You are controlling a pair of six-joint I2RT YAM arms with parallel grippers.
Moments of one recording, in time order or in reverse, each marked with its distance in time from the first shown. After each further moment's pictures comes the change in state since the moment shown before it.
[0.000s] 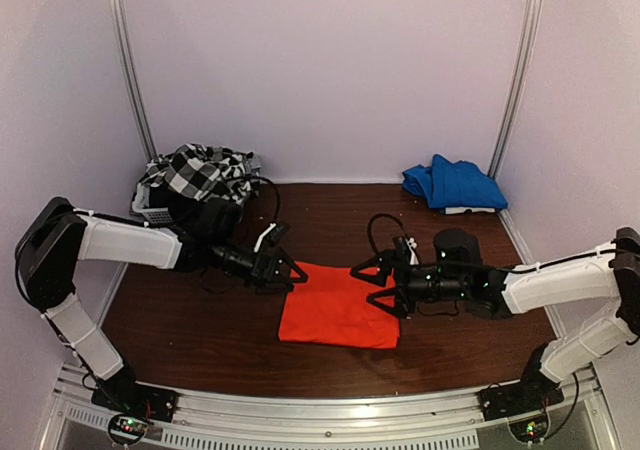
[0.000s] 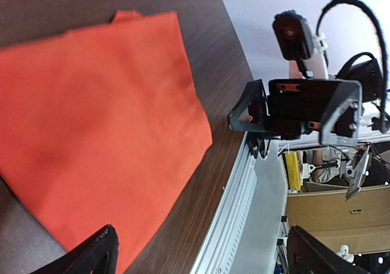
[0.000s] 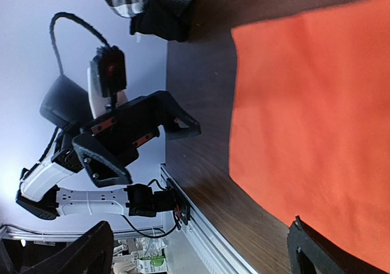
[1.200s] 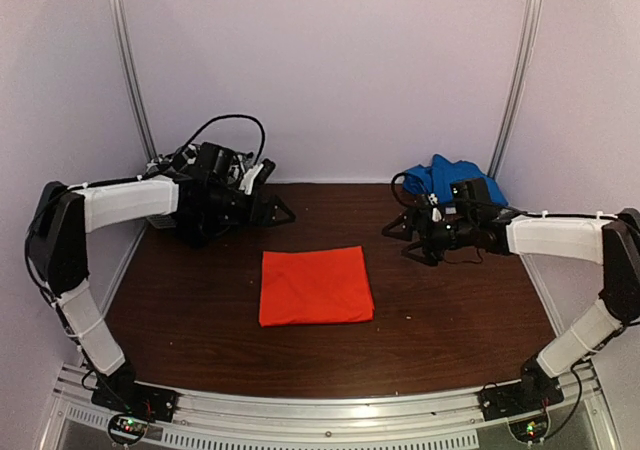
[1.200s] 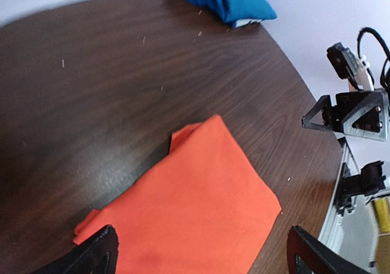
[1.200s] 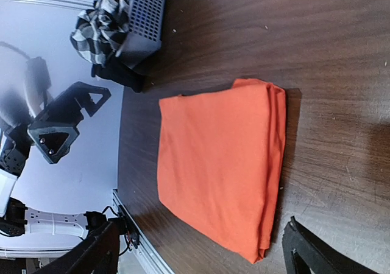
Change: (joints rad) left arm 0.179 0.166 0.488 -0.368 -0.290 0.375; right arm -0.413 0.138 0.387 -0.510 -0.228 -0.489
